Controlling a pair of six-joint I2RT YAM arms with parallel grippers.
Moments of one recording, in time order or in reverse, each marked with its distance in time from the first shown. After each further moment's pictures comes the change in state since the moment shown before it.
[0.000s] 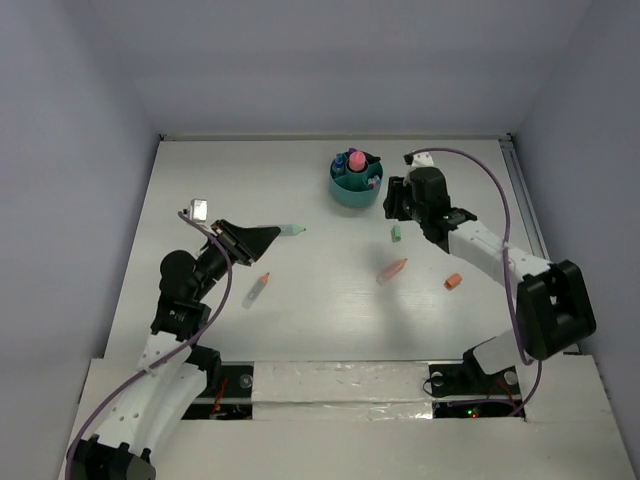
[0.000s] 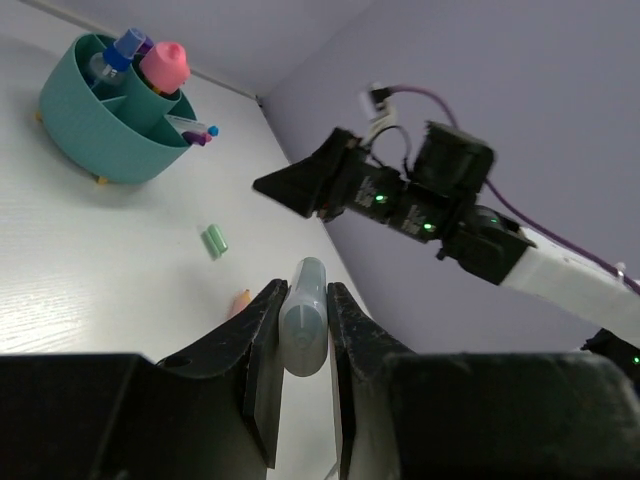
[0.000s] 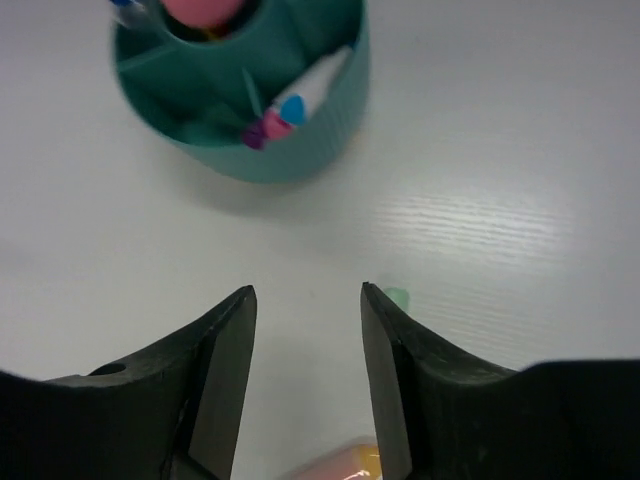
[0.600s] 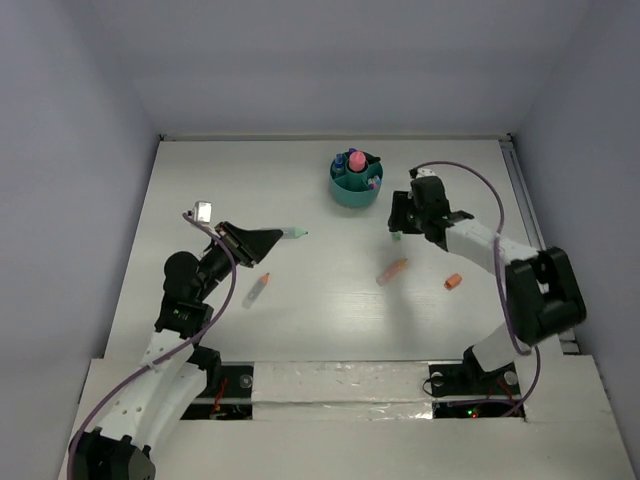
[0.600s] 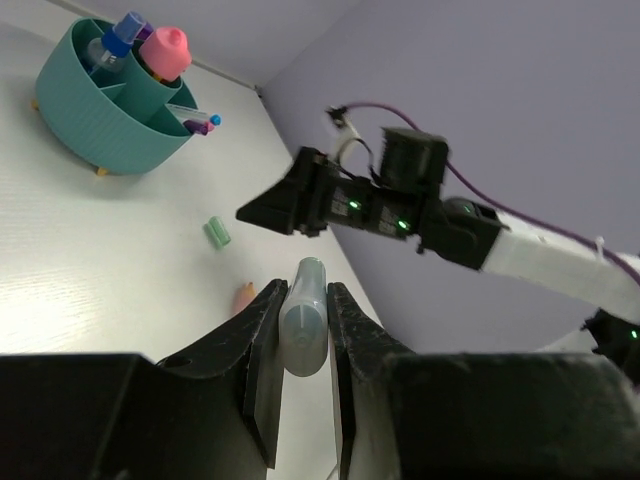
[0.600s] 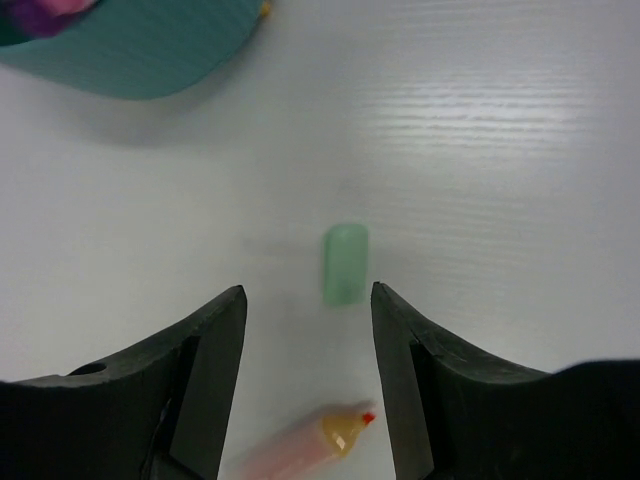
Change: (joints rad) left arm 0.000 0.023 -0.037 0.061 0.016 0.006; right arm -0.077 0.180 0.011 -0.109 0.002 0.077
